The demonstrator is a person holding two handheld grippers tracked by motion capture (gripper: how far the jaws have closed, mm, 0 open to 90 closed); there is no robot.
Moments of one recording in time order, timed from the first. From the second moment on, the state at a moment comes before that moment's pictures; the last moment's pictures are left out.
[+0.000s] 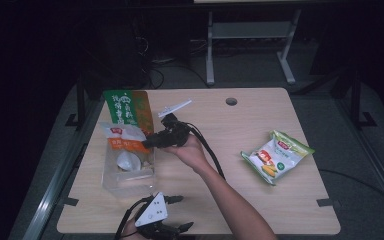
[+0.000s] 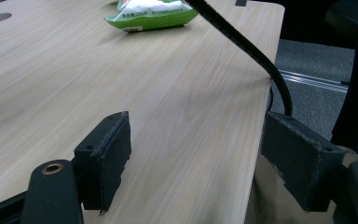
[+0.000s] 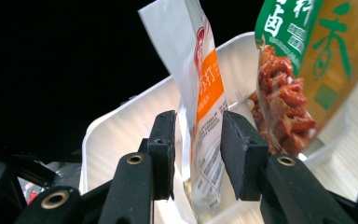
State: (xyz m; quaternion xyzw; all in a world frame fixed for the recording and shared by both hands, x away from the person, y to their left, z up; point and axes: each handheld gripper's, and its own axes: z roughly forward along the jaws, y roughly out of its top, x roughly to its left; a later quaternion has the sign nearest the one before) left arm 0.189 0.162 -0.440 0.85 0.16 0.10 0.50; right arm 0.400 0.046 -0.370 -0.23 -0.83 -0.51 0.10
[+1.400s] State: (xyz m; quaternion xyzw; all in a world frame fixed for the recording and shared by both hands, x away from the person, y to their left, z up) left arm 0.192 0.164 -0.441 0.84 0.17 0.10 0.50; right arm 0.373 -0.083 -0.379 -0.29 -0.81 -0.50 0.05
